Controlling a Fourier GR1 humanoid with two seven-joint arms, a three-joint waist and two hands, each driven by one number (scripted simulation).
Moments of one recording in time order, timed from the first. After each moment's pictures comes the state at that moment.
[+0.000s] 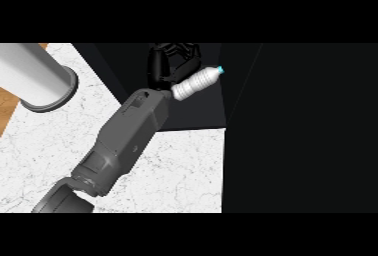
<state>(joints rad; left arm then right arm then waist) -1.09 0.00 -0.19 -0.38 0.55 0.47 -0.67 1.08 -0.33 0.19 -2.47 -0.12 0.42 -0.55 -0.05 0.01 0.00</state>
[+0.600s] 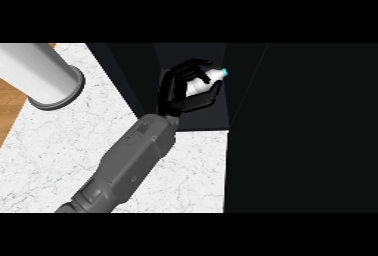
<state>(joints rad) -0.87 0.00 -0.43 -0.70 0.74 0.31 -0.60 1.07 -0.31 0.27 -2.49 -0.10 0.39 -0.49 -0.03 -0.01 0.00</state>
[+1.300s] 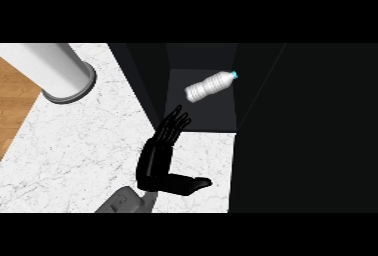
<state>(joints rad) -0.29 0.14 -0.68 -1.29 0.74 0.34 -0.59 1.14 -0.29 0.36 -2.50 -0.05 0.33 -0.52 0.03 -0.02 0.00</state>
